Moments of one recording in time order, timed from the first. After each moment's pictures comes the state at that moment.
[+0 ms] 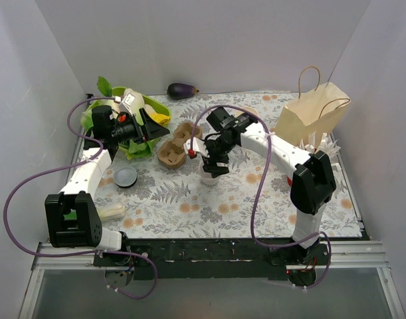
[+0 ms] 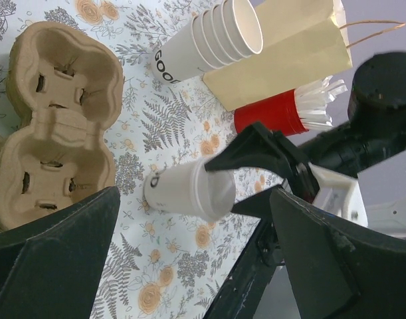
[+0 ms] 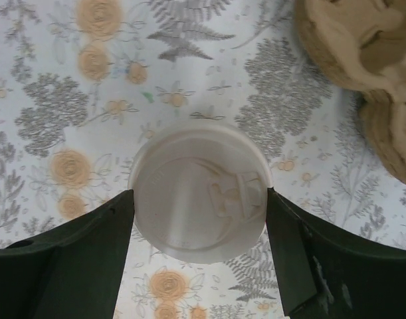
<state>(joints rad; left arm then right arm) 0.02 1.40 1.03 -0.06 0.95 -0.53 0.74 1.82 1.61 -1.02 -0.53 -1.08</state>
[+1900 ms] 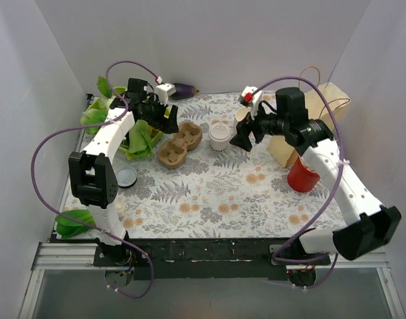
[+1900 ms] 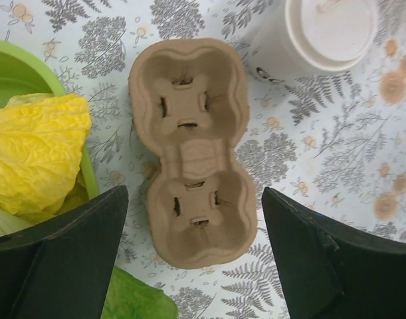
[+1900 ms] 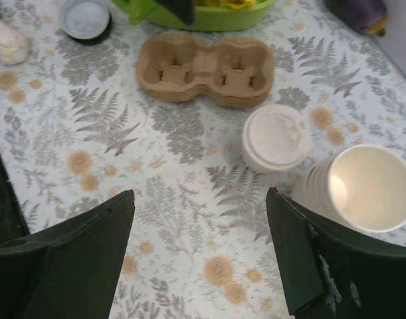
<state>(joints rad) -0.19 1.82 1.65 -0.68 0.55 0.24 0.43 1.41 1.50 -0.64 -0.58 -0.36</state>
